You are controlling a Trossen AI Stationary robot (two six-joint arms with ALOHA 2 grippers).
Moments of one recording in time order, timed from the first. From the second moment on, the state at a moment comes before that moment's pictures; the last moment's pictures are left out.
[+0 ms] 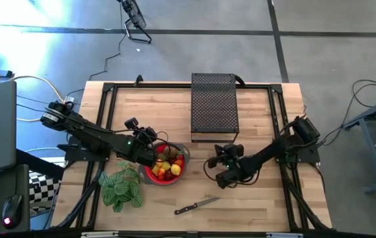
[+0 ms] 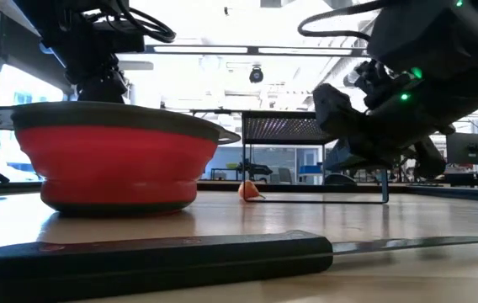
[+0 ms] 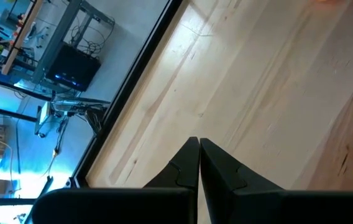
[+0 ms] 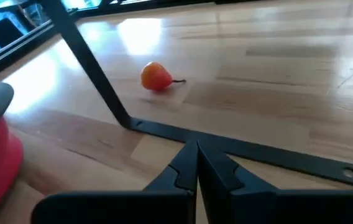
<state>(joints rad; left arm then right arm) -0.33 1.43 0.93 -1.01 -0.99 -0.76 0.44 1.85 0.80 -0.18 1.13 1.54</state>
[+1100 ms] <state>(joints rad) -0.33 1.43 0.93 -1.02 -0.98 -0.76 0.40 1.85 0.80 -1.06 0.99 2.13</state>
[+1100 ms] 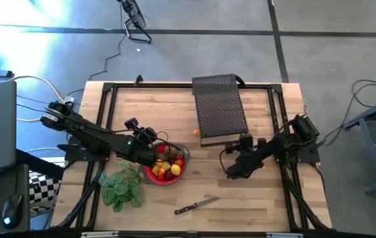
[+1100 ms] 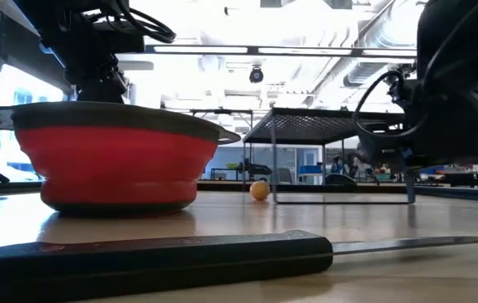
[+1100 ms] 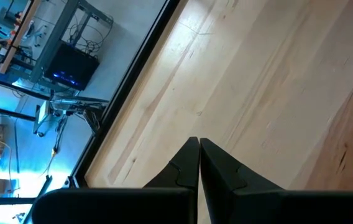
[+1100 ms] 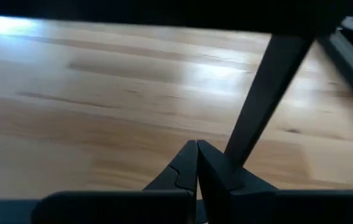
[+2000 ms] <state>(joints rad) -0.33 1.43 0.94 -1.00 -0.97 -0.76 0.48 1.76 0.80 -1.36 0.84 2.25</state>
